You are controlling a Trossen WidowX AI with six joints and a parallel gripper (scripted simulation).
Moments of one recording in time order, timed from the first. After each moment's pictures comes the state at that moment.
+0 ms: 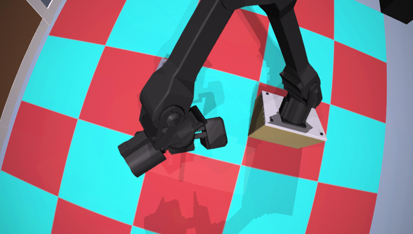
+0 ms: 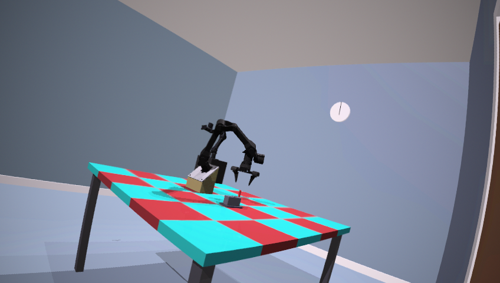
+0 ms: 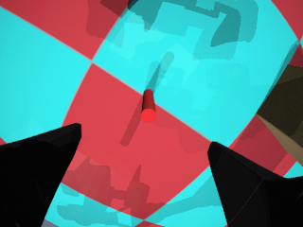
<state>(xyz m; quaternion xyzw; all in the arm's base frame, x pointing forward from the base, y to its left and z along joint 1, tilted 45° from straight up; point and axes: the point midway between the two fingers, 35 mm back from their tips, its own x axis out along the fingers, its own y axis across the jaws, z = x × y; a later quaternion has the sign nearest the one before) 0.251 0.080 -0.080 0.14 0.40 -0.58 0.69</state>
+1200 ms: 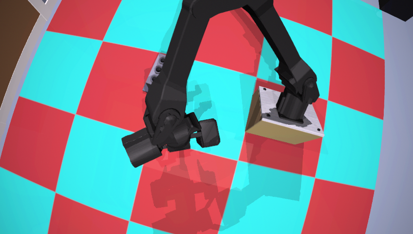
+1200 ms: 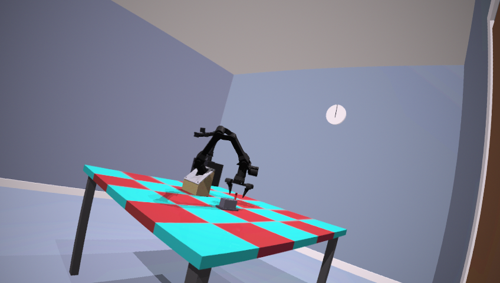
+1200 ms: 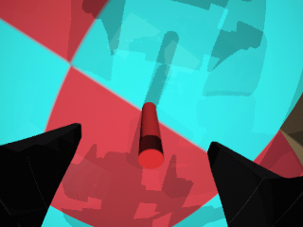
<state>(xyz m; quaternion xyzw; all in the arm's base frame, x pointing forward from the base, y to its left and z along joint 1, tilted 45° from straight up) 0.251 0.035 -0.127 0.14 0.40 -0.59 0.69</state>
